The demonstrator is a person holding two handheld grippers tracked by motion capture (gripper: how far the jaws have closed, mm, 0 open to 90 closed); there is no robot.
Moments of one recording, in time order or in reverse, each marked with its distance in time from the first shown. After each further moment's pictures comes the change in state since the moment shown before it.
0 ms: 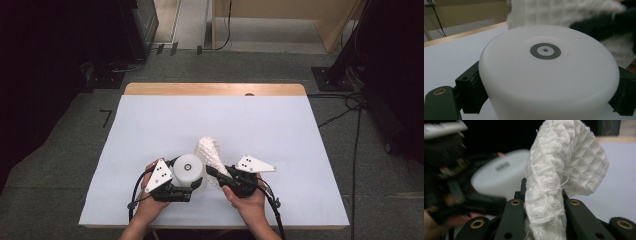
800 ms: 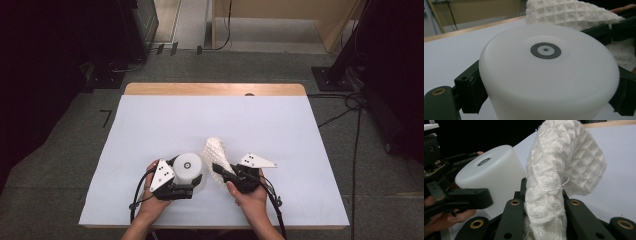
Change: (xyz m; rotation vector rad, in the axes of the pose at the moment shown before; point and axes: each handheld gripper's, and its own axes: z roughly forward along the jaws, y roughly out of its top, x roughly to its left) left arm 0.004 -0.014 0.007 0.016 0.089 -0.074; right arm -0.024 -0.009 0.003 0.035 -0.071 0.059
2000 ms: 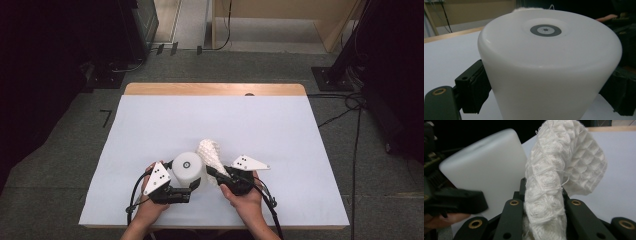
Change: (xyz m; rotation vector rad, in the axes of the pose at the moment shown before) left arm -0.008 0.004 -0.010 -0.006 -0.049 0.050; right arm 0.016 0.000 0.007 -0.004 0.019 -0.061
